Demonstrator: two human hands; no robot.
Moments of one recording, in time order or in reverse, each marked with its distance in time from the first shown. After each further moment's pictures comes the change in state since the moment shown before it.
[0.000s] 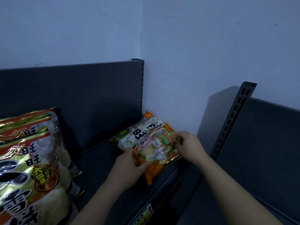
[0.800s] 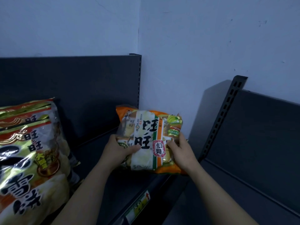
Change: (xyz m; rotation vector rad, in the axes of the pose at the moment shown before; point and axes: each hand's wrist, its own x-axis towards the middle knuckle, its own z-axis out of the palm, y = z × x) left_hand 0.023 -0.033 -0.007 -0.560 0.019 -0.221; right_hand -0.055 -0.013 0.029 0.710 0.006 0.201
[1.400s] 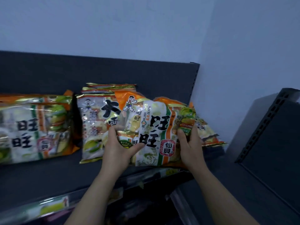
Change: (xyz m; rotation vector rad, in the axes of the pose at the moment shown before) left_hand -0.240 -0.006 -0.048 0.078 0.631 0.283; right_hand -0.125 -0.052 0.045 0.008 -0.190 -0.395
